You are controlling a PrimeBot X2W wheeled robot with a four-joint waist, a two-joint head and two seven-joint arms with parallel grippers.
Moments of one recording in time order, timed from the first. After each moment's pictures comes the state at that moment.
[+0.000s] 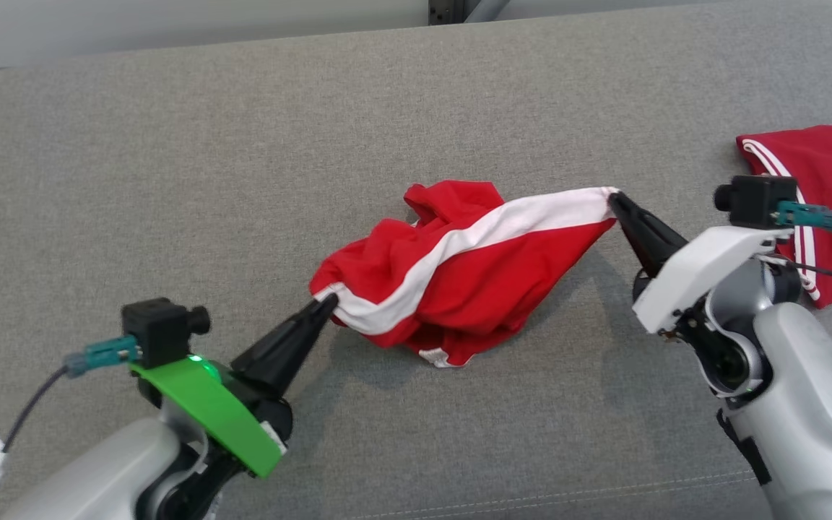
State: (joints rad) left arm -0.55 0.63 -1.05 0.07 -1.30 -0.13 -0.26; right arm -0.47 -0.23 0.23 0.29 0.67 0.13 0.20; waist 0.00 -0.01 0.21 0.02
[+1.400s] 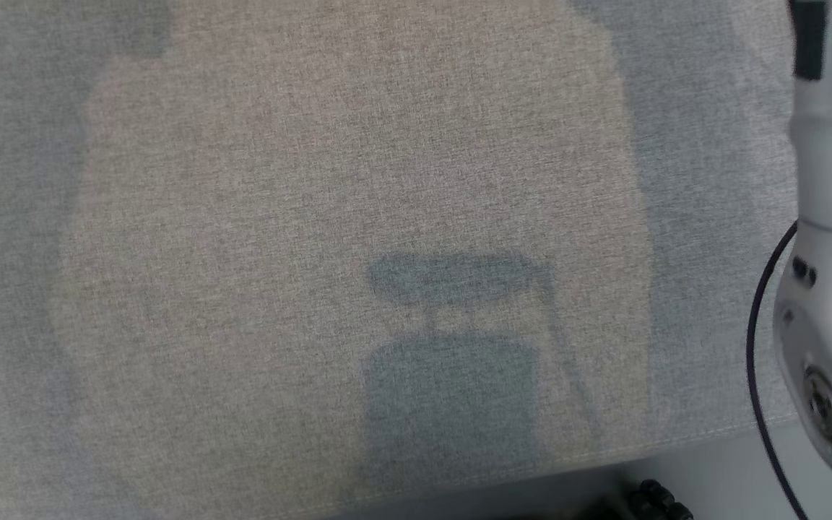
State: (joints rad) left arm -1.58 0.56 -0.77 0.53 -0.74 -0.11 -0.24; right arm -1.41 -0.05 0.04 0.39 0.42 0.13 -0.06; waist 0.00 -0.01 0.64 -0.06
